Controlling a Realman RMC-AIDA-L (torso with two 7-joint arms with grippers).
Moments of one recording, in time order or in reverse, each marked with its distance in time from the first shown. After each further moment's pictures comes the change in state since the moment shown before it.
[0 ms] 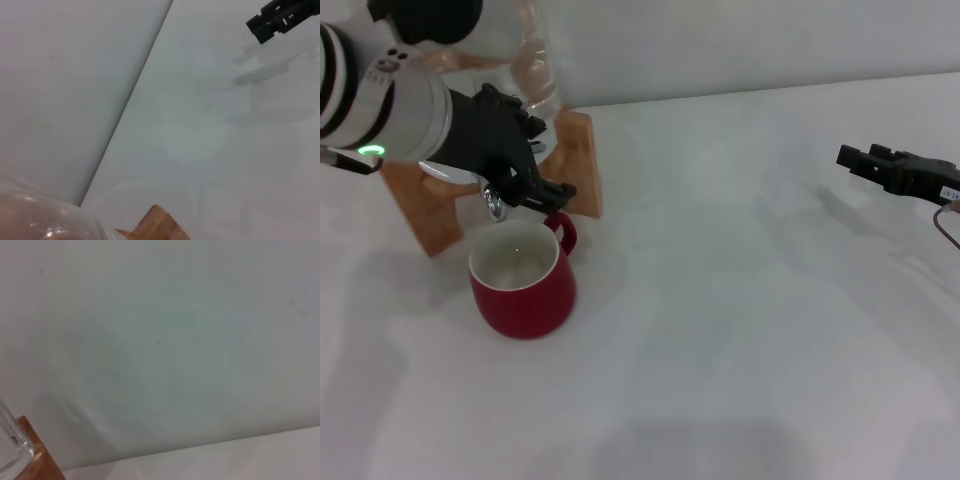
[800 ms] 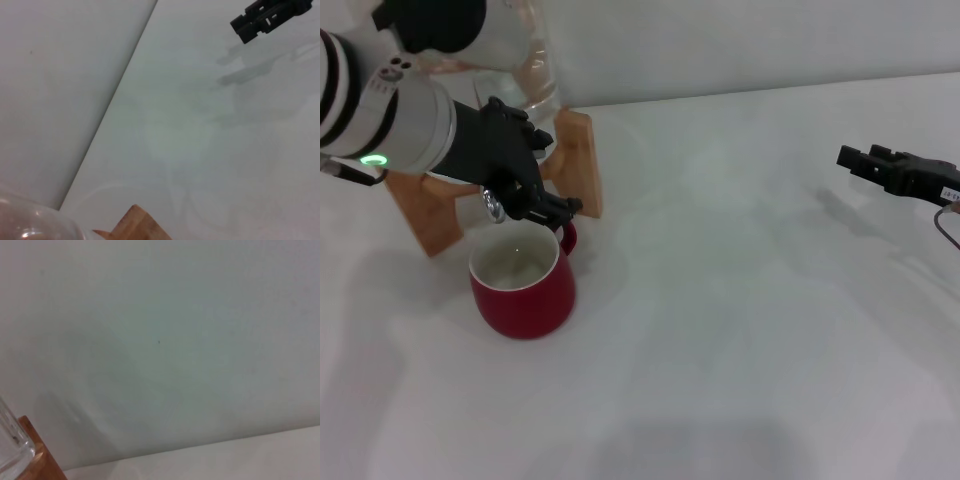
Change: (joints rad) left arm 0.000 -0.001 0.000 -0.003 -0.020 -0.031 0.003; right arm -0.003 -0.001 0.000 0.000 0.000 0.005 0.001
